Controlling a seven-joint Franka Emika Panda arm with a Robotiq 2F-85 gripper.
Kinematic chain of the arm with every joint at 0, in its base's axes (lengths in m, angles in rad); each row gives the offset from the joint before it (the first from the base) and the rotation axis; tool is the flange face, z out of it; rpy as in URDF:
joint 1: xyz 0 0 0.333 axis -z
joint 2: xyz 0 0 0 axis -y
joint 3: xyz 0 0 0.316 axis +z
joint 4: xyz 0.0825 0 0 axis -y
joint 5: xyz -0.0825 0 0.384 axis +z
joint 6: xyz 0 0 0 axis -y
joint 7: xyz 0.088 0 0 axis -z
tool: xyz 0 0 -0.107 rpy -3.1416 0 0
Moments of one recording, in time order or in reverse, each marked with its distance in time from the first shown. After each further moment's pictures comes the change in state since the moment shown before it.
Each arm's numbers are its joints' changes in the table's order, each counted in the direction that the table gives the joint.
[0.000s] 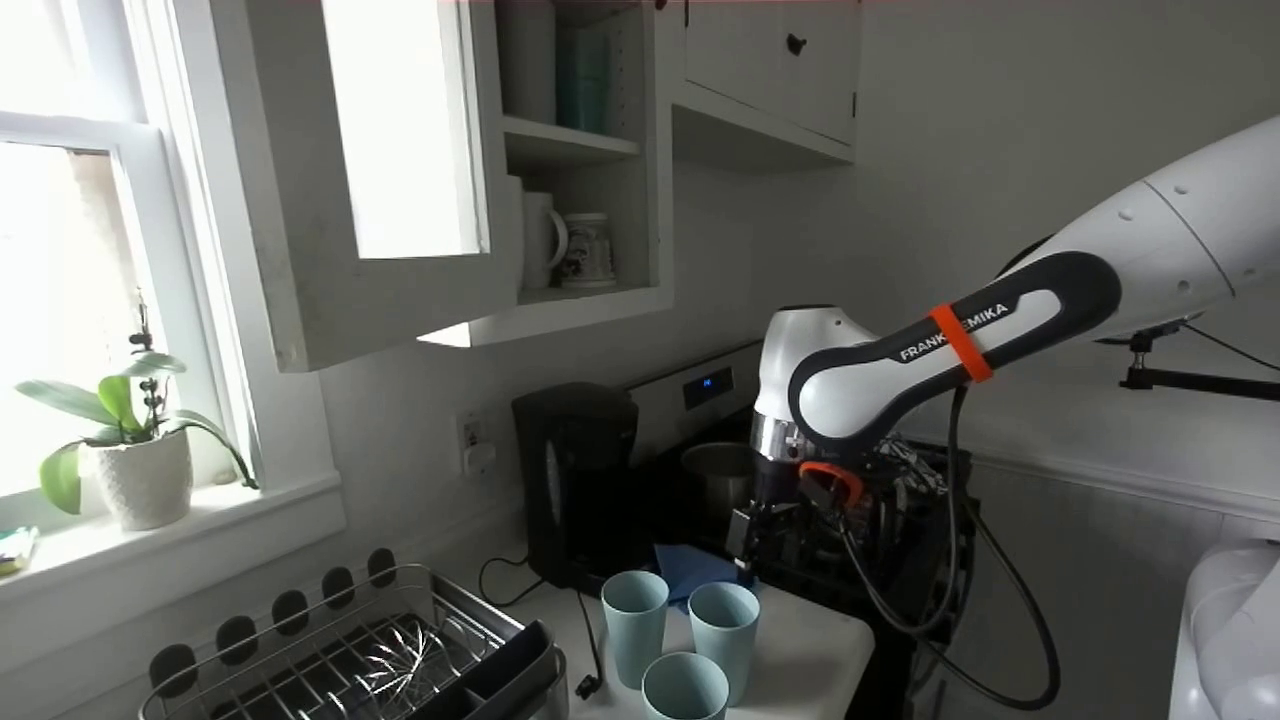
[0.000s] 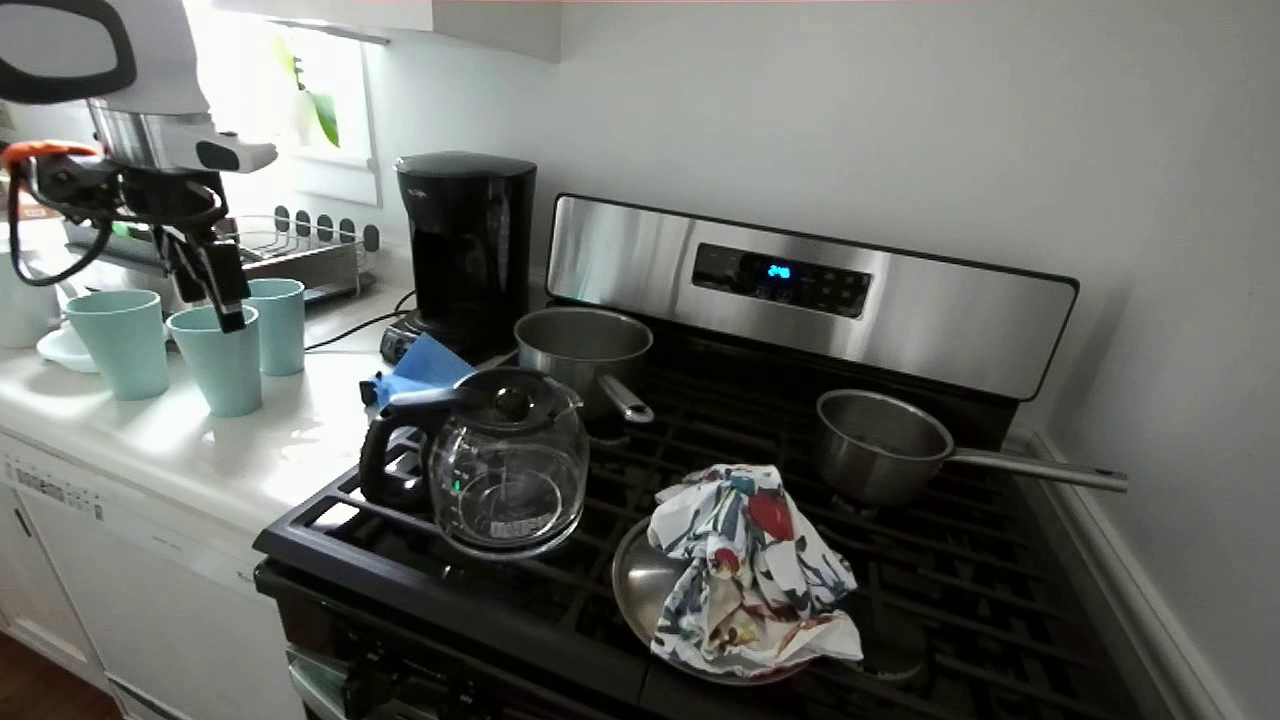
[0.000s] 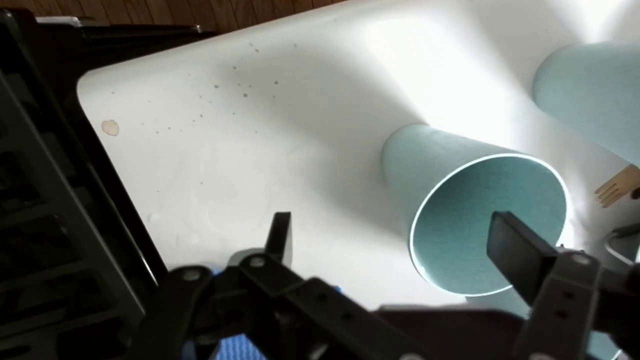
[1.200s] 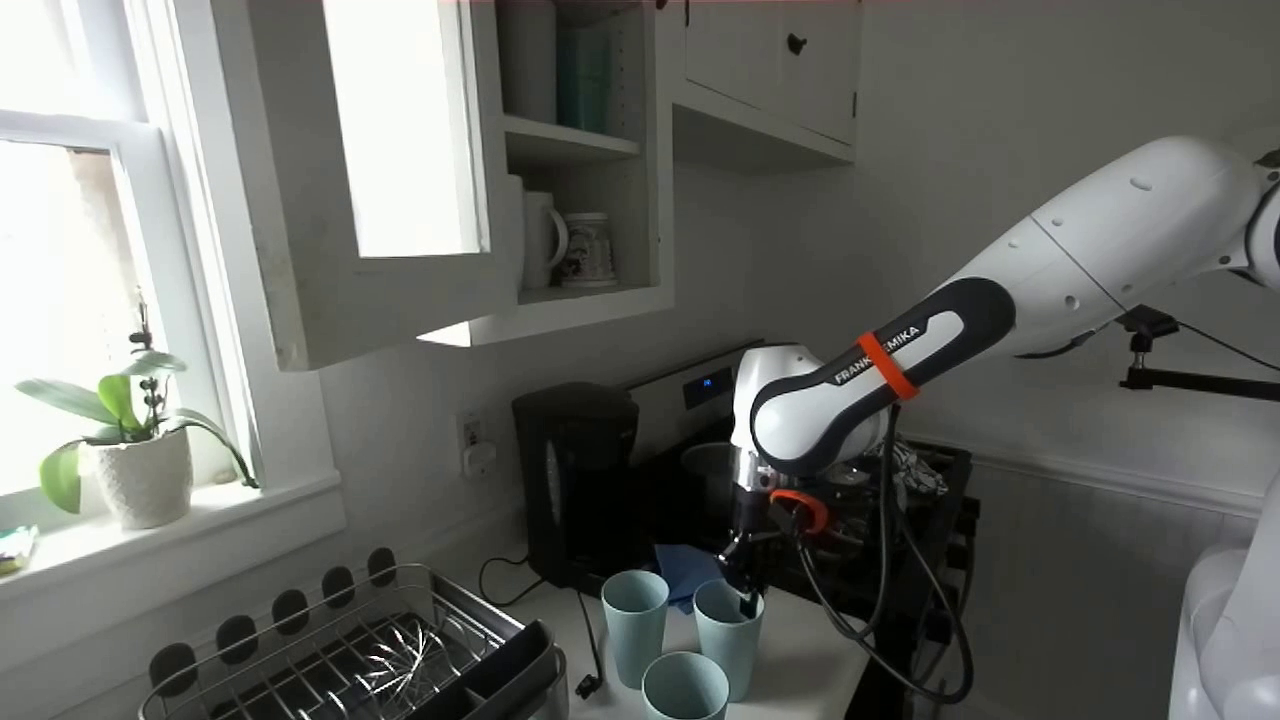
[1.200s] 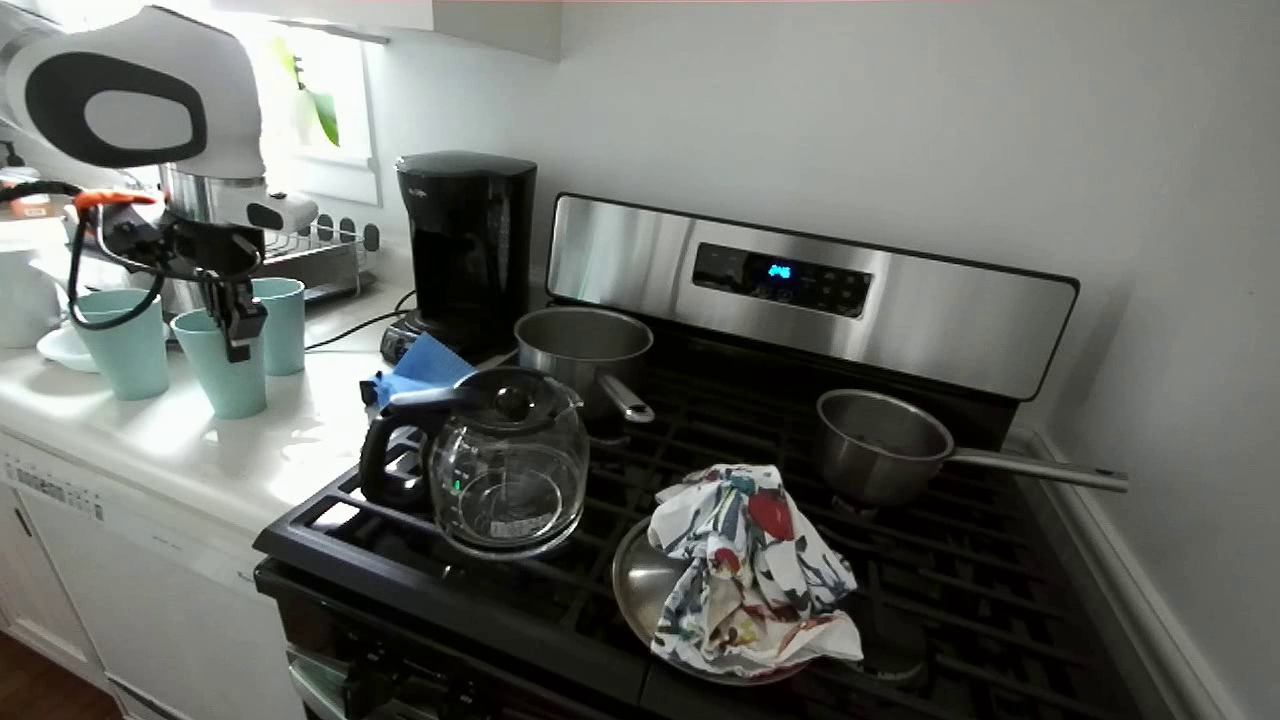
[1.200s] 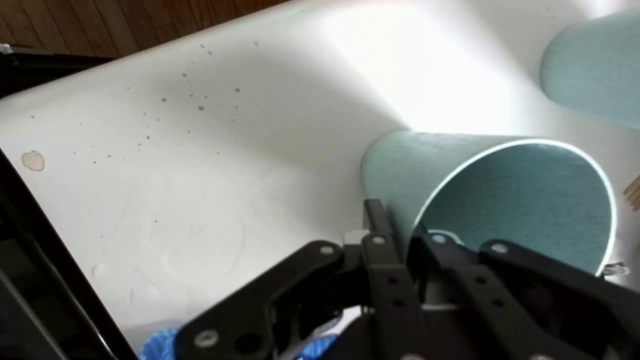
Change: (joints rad) arm -0.010 -0.192 -0.023 0.062 0.080 0.043 -0.004
